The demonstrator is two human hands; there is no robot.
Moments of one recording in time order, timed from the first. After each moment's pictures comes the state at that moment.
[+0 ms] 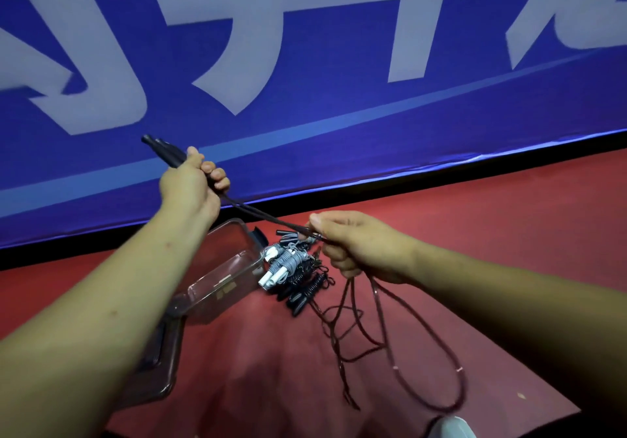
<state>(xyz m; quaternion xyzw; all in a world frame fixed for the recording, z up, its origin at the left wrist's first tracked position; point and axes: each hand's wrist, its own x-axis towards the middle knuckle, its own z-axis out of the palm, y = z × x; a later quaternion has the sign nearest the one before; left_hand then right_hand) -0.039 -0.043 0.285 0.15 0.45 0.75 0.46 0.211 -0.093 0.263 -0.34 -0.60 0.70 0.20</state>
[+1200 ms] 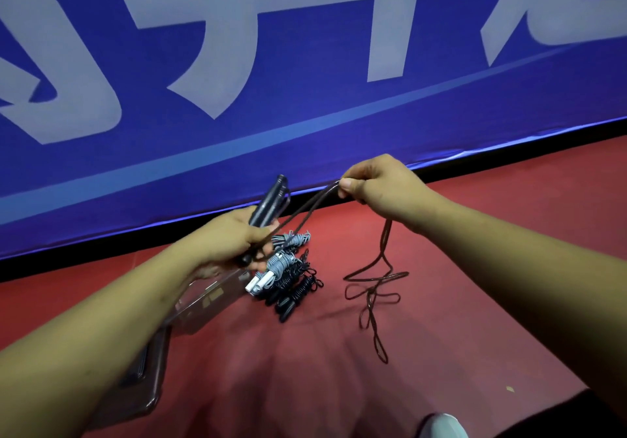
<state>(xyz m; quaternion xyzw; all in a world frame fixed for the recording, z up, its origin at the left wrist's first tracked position) 0.014 -0.092 0.260 0.46 0.58 0.28 0.61 0.260 -0.056 0.306 -0.53 -0.73 0.34 0.26</state>
